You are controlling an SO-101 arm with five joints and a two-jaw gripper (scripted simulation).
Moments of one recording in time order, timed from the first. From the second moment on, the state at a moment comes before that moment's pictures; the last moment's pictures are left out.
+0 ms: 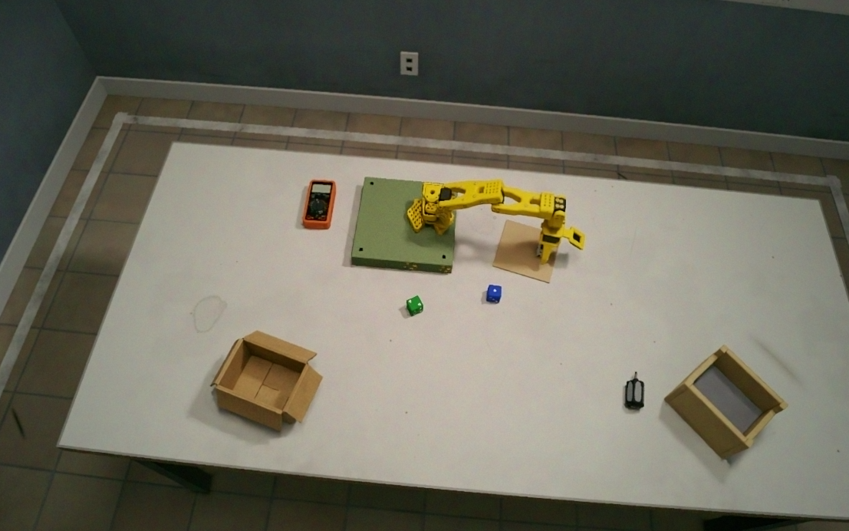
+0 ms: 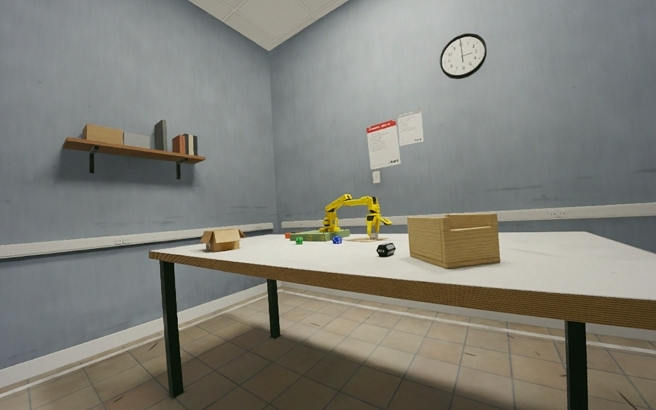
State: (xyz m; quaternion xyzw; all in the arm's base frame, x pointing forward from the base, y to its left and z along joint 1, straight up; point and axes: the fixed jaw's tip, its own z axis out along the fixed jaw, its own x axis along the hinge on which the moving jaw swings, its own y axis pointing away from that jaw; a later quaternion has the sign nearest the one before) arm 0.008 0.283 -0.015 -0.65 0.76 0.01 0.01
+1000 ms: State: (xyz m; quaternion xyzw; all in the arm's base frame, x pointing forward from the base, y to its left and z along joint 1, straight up) arm 0.008 0.291 0.035 -0.65 0.75 0.05 0.05
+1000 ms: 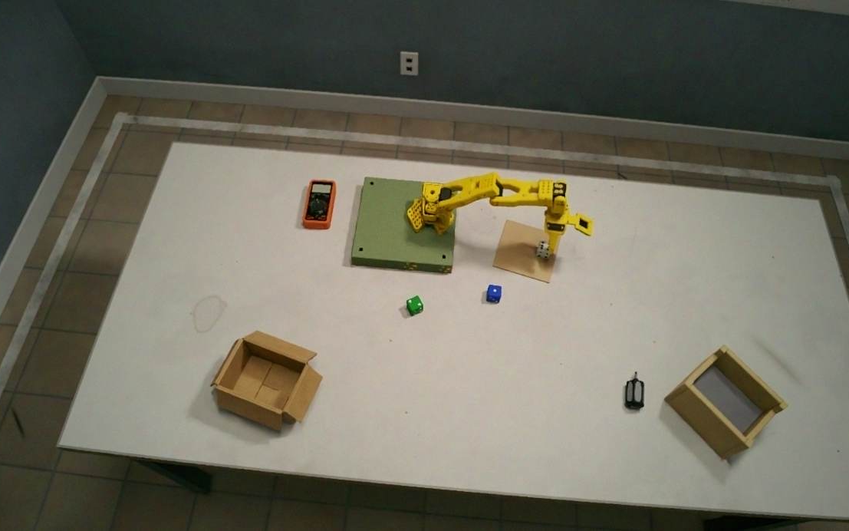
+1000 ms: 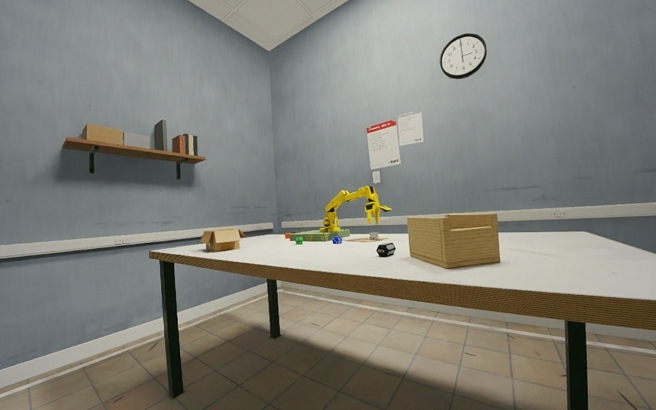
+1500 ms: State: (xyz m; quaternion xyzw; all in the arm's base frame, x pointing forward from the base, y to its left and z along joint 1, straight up) arm 0.008 0.292 0.037 -0.65 0.75 0.05 0.05
